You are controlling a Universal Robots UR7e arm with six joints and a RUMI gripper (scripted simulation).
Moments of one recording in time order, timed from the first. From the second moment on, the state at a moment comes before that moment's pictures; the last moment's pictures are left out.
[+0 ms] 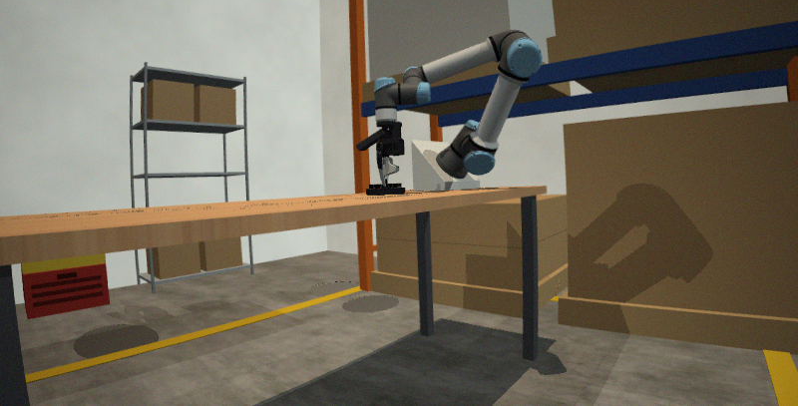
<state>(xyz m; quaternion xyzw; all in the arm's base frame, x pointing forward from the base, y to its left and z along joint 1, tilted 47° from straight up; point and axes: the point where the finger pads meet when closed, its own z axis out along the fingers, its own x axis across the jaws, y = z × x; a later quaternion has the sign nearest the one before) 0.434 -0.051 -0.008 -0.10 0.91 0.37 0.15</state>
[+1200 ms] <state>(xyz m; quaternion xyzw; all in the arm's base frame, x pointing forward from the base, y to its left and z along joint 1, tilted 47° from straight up) 0.427 -0.077 0.018 -0.10 0.91 0.37 0.15</state>
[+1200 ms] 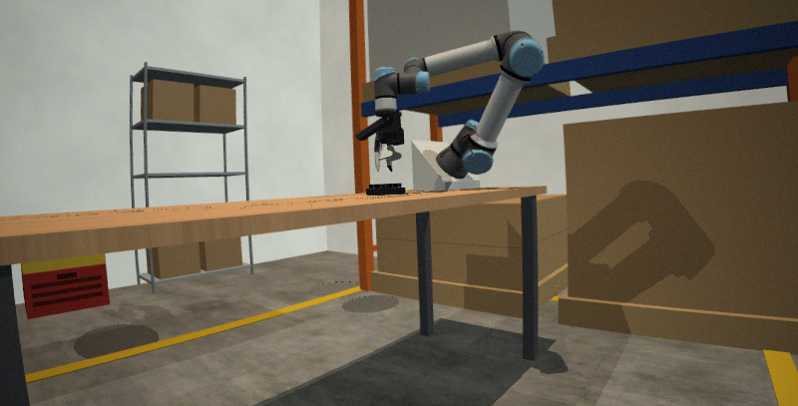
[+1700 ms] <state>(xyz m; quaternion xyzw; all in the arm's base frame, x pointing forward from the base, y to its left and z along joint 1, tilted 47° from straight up) 0.421 -0.102 0.040 -0.10 0.91 0.37 0.15</state>
